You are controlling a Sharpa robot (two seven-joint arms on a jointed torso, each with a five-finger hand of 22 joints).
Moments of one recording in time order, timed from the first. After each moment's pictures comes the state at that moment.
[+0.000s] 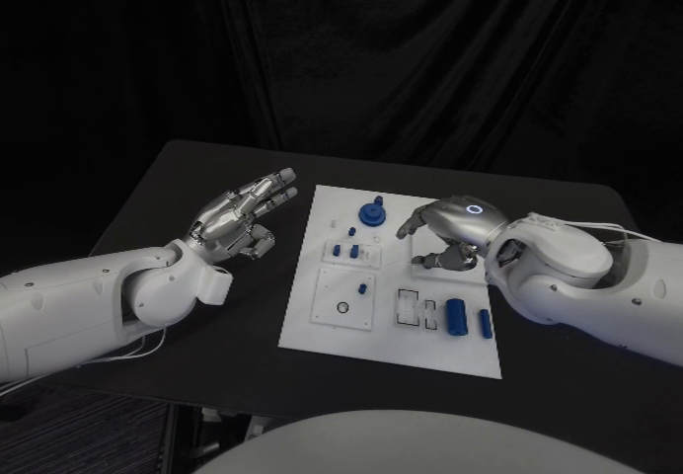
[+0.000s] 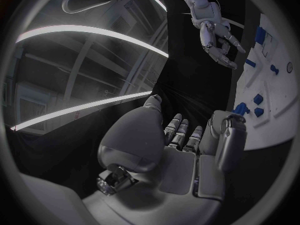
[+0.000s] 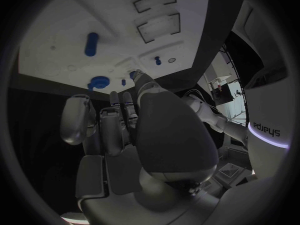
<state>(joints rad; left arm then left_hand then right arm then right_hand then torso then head) 1.13 -1.02 -0.21 1.52 0.03 0.24 0.68 1.37 0.19 -0.17 0.25 0.48 0.35 0.10 0.04 0.04 0.14 0.06 0.17 0.04 0.01 0.19 0.09 0.02 0.01 1.47 0.21 1.57 1.31 1.29 -0.89 -0.24 1.75 -1.71 -0.33 -0.23 1.55 -0.17 0.15 0.27 0.23 0.84 0.10 0.12 0.21 0.72 0.14 0.41 0.19 1.46 0.05 1.46 1.28 0.09 1.42 0.15 1.21 1.31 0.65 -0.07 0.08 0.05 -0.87</state>
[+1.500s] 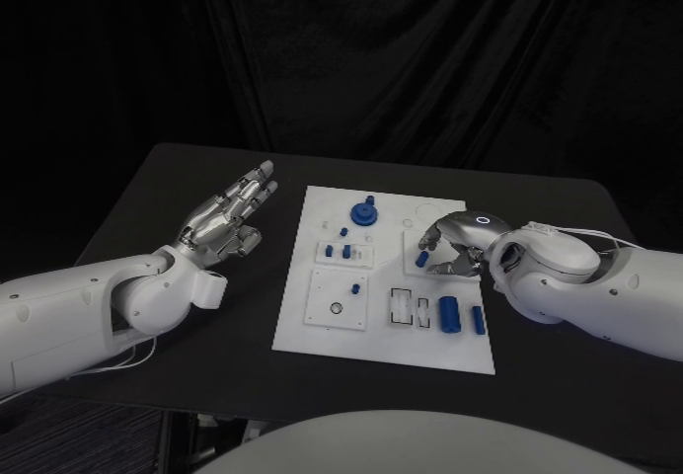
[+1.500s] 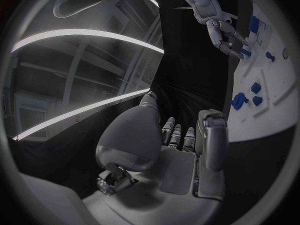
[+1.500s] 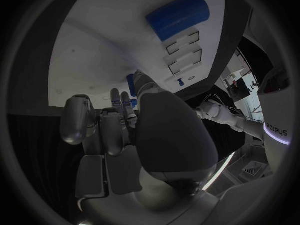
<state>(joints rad) 1.12 -1.01 -0.21 1.53 0.03 0.14 0.68 1.31 0.15 -0.25 0.25 0.42 0.24 -0.09 0.03 0.03 0.03 -0.15 0.07 0.02 0.00 -0.03 0.00 0.00 0.01 1.47 -0.12 1.57 1.31 1.22 -0.89 -0.25 1.61 -1.61 -0.31 -0.25 1.55 -0.15 0.15 0.27 0.18 0.86 0.14 0.10 0.17 0.81 0.12 0.43 0.13 1.46 0.04 1.45 1.27 0.09 1.43 0.14 1.21 1.31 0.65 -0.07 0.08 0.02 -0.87</state>
